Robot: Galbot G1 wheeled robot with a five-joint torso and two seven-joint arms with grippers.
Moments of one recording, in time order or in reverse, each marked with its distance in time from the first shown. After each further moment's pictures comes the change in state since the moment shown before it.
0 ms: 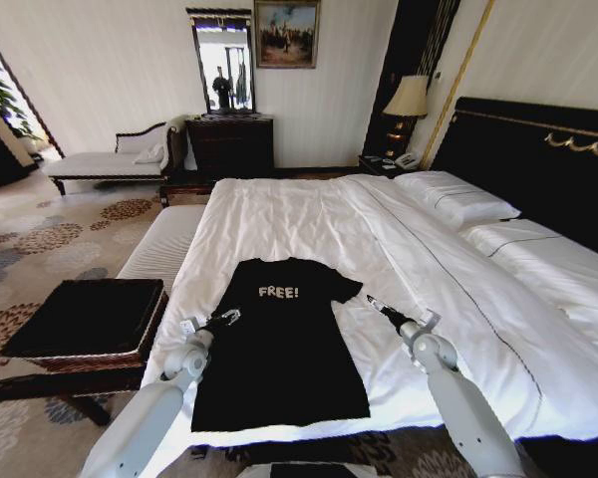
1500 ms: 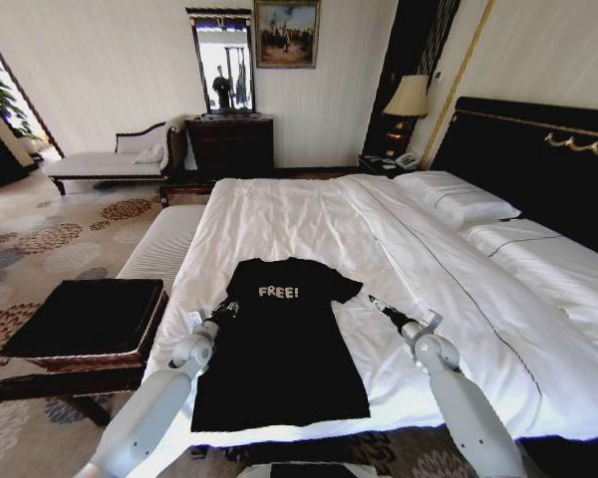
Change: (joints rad) left arm -0.078 -0.023 0.038 0.065 0.023 -0.009 0.000; right arm -0.010 -0.017 0.017 0.008 0.000 0.000 0.001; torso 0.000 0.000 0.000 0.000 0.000
